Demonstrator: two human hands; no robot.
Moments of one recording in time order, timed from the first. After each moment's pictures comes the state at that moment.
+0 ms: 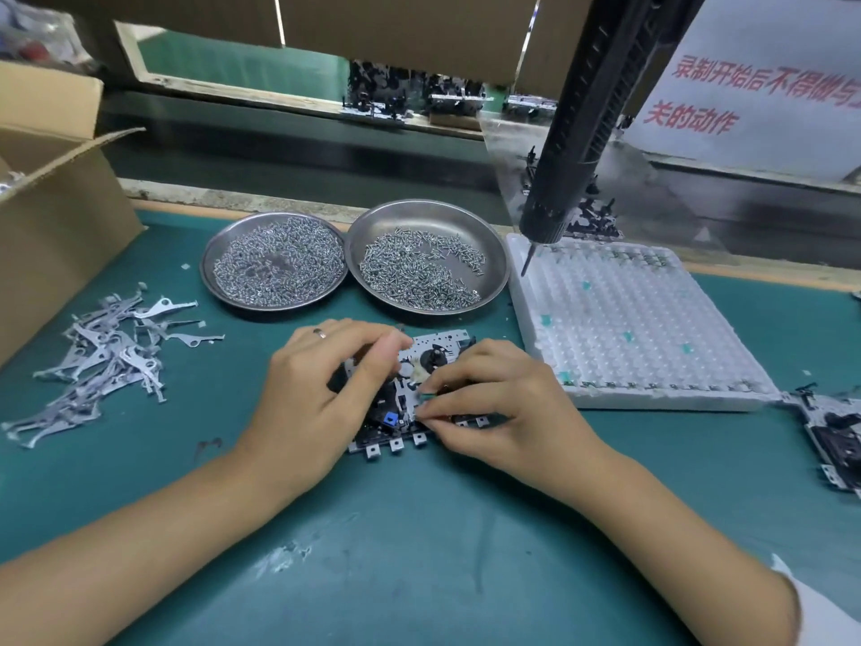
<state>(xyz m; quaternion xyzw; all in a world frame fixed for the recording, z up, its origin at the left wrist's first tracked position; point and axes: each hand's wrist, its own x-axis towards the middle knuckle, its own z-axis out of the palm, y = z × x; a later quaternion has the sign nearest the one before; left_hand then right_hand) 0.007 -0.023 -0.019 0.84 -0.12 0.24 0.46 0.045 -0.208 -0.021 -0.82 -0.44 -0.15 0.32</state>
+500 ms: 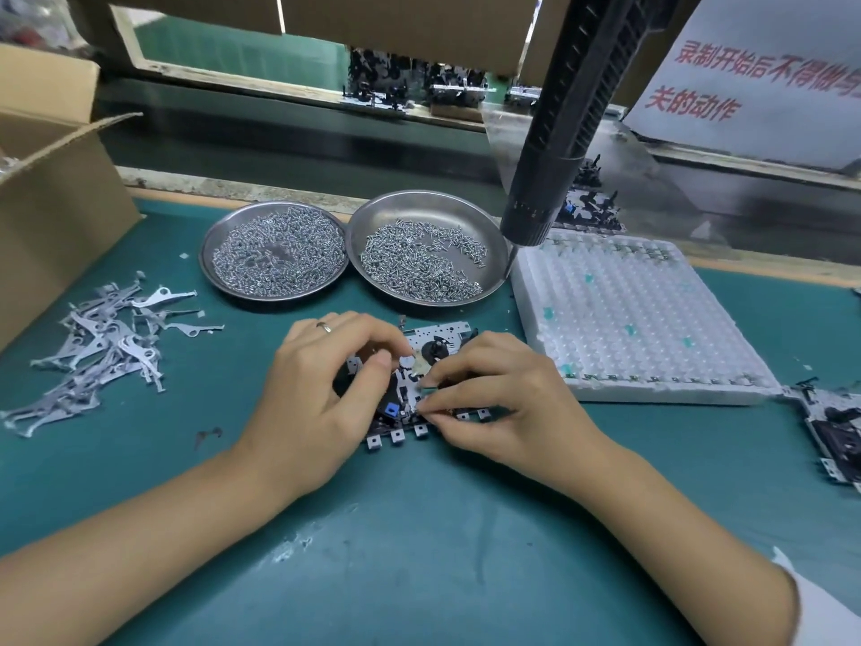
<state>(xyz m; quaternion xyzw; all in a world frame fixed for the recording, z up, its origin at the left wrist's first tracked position) 0.002 -0.021 -0.017 0.86 -0.13 0.23 0.44 0.044 -0.208 -0.022 -0.82 -0.45 -0.14 0.32</state>
